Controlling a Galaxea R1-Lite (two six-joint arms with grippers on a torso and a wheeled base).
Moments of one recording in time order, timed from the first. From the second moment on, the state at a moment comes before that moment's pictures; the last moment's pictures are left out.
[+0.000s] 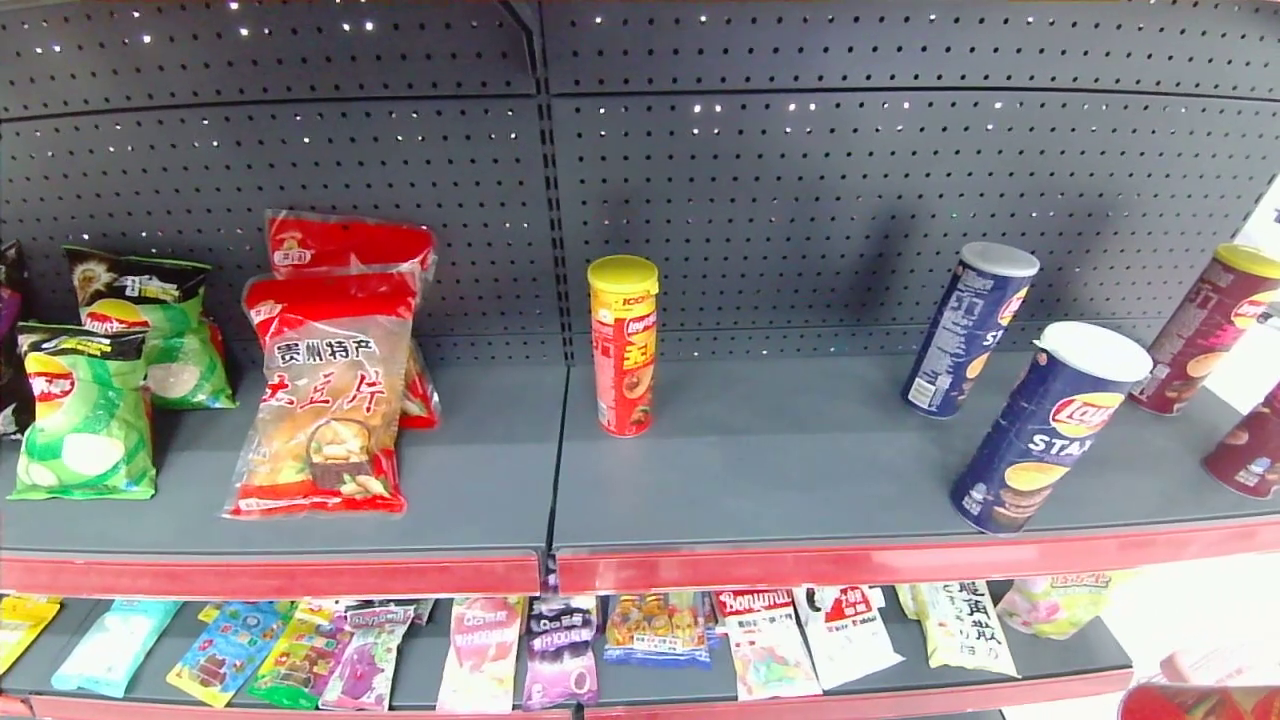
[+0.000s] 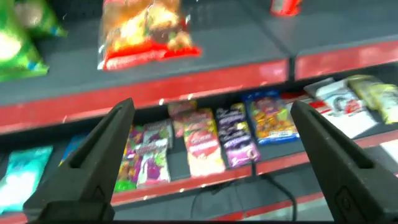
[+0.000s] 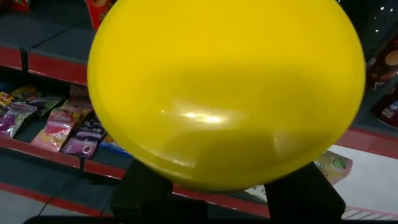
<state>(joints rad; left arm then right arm) -0.12 0.14 -0.08 0.02 -0.07 0.06 0.28 0.08 -0.16 0.08 -0.06 -0.15</state>
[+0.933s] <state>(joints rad) -0.33 1.67 -0.88 -0.56 -0.41 0.01 0.26 0.09 -0.07 0.08 -0.10 -0.11</state>
